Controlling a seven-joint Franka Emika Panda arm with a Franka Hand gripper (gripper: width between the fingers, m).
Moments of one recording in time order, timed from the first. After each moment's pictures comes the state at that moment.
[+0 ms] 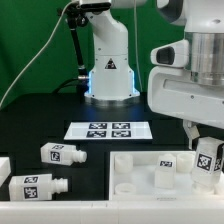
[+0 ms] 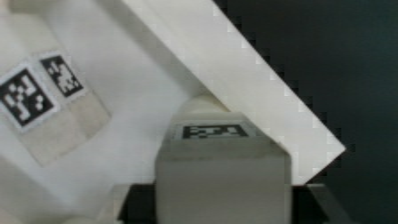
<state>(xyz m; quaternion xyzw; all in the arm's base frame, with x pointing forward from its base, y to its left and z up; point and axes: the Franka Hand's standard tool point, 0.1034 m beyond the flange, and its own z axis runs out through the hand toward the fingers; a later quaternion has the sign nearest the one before) 0.651 0.151 0.087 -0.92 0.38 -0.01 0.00</state>
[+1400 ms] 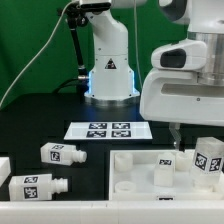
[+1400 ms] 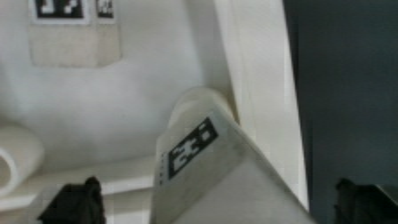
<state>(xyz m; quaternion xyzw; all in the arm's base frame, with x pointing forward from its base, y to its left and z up) 0.649 0.152 0.086 -1.00 0.03 -0.01 -0.02</state>
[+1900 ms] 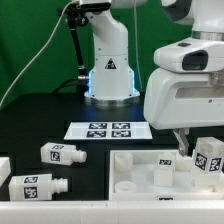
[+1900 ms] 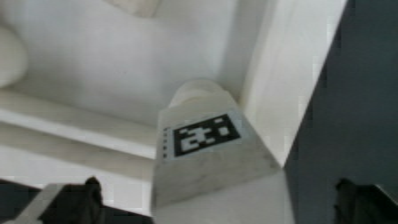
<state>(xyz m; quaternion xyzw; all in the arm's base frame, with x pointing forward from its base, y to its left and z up) 0.649 0.151 0.086 -0.99 -0.17 0.00 -0.02</state>
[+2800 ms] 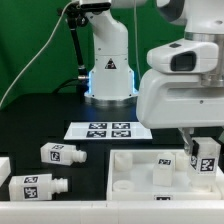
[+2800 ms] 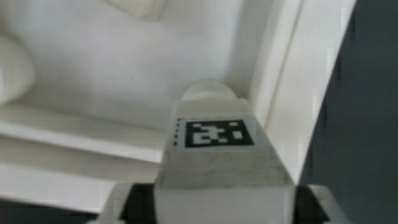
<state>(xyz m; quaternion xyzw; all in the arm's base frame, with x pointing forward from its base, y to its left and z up) 0.650 0.144 0.085 -1.00 -0.02 0.00 -0.02</state>
